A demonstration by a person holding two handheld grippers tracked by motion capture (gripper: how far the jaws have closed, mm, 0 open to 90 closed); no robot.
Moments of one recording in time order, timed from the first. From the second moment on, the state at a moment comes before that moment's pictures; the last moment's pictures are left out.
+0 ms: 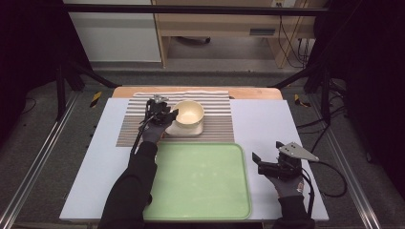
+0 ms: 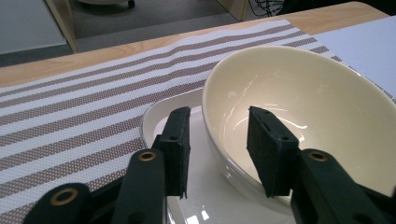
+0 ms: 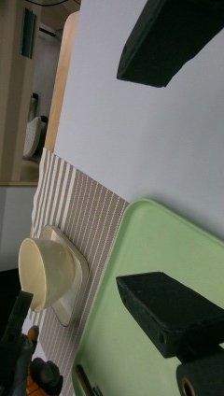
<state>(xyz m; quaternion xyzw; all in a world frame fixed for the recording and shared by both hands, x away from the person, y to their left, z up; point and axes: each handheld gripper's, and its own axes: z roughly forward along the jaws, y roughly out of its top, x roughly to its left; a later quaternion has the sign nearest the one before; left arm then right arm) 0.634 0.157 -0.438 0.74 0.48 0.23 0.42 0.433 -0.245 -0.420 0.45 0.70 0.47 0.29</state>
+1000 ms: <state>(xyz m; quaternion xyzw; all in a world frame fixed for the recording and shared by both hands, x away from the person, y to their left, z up) 0.645 0.144 -0.441 0.74 0.50 0.23 0.39 0.433 -0.245 -0.420 0.45 0.70 0.48 0.29</state>
